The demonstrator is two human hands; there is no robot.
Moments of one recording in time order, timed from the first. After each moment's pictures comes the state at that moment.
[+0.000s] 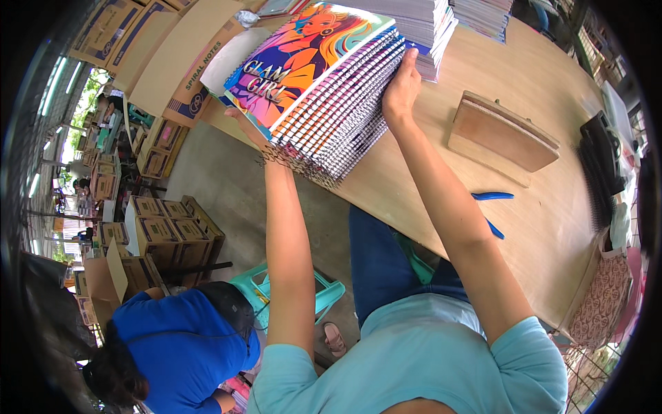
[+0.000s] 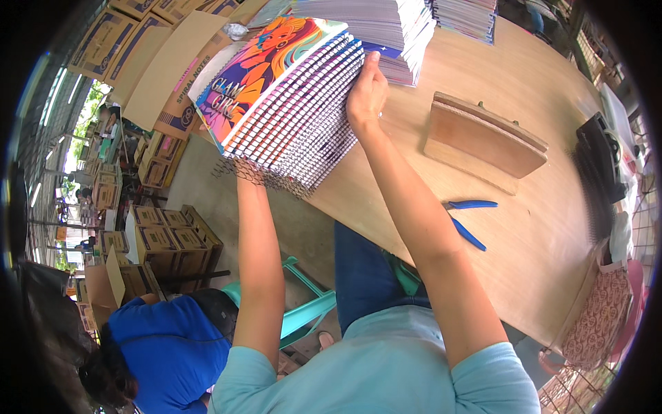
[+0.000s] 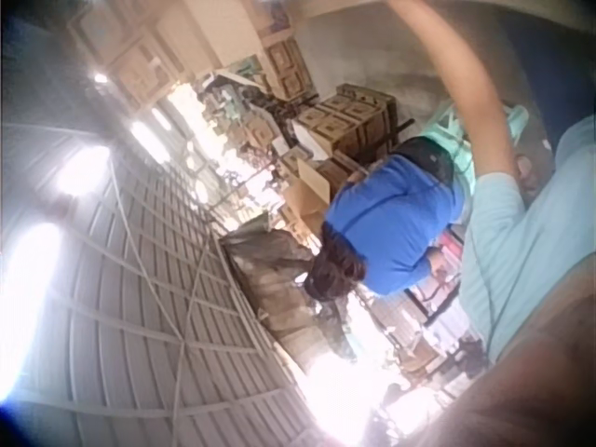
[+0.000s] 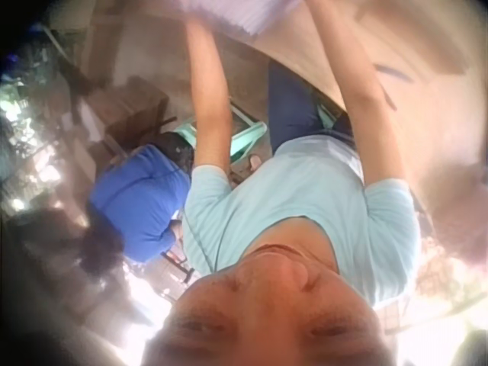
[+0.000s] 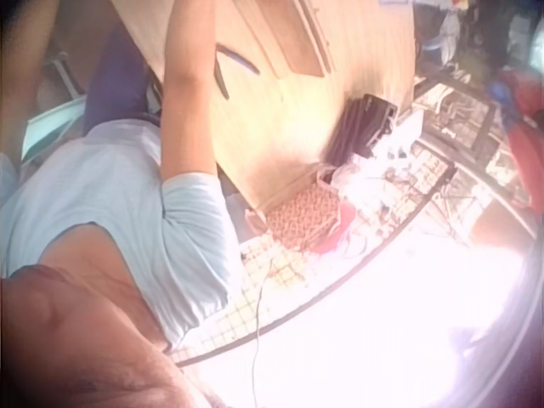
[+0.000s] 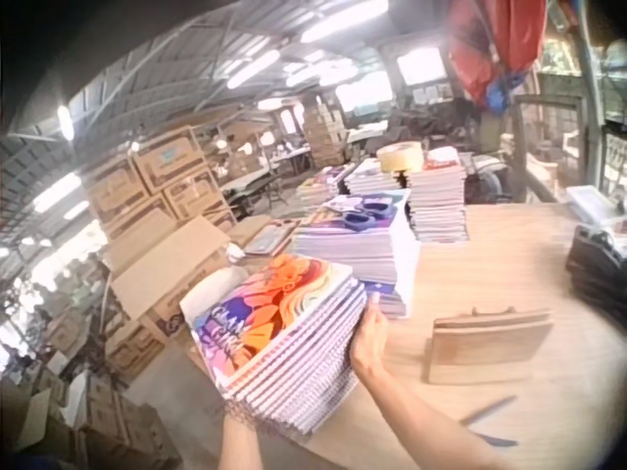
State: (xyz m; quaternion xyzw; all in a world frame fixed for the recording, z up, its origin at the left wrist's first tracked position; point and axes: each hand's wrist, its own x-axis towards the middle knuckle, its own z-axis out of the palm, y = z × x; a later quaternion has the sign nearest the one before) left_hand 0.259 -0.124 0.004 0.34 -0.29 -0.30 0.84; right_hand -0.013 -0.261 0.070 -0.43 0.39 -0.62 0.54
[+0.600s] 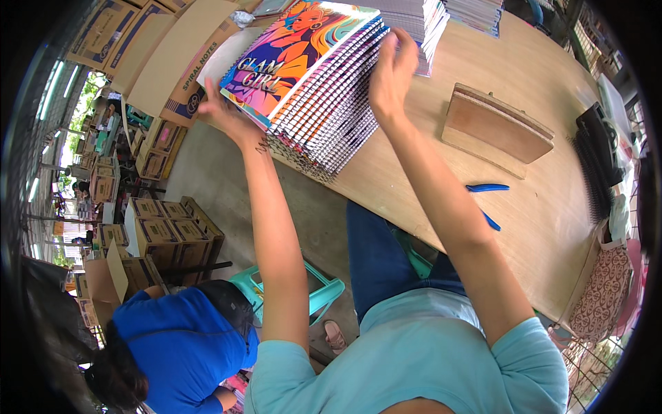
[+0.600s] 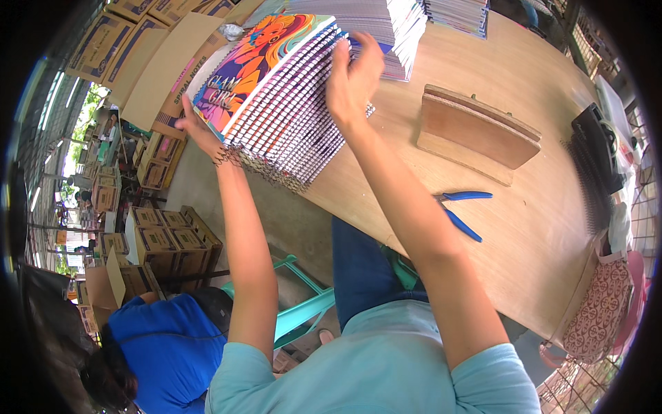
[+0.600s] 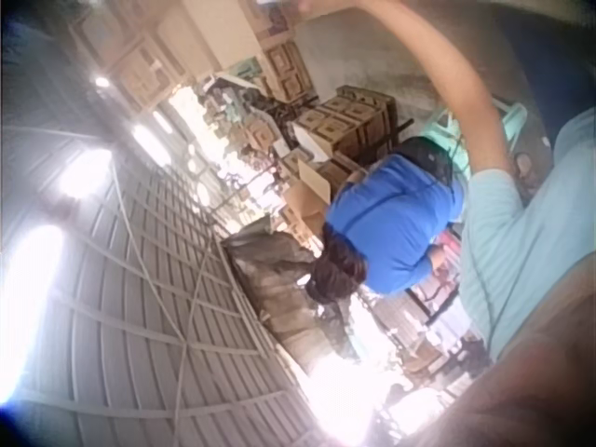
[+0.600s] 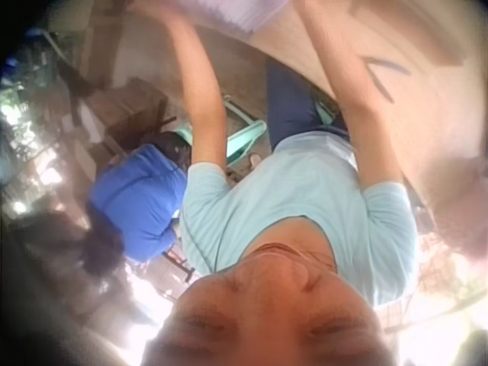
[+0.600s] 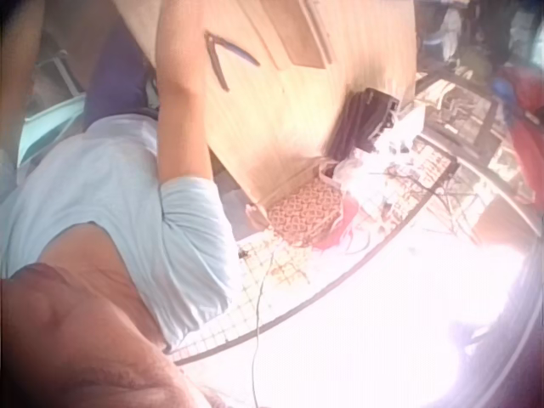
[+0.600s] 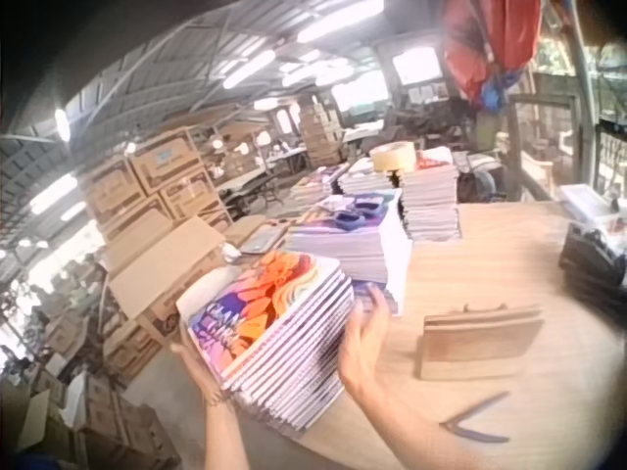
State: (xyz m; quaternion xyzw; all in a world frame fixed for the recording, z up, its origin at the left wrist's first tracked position) left_hand 0.156 -0.128 0.112 0.46 -0.30 -0.05 0.84; right_hand -0.033 -0.247 0.094 -0.52 0.36 -0.66 0.41
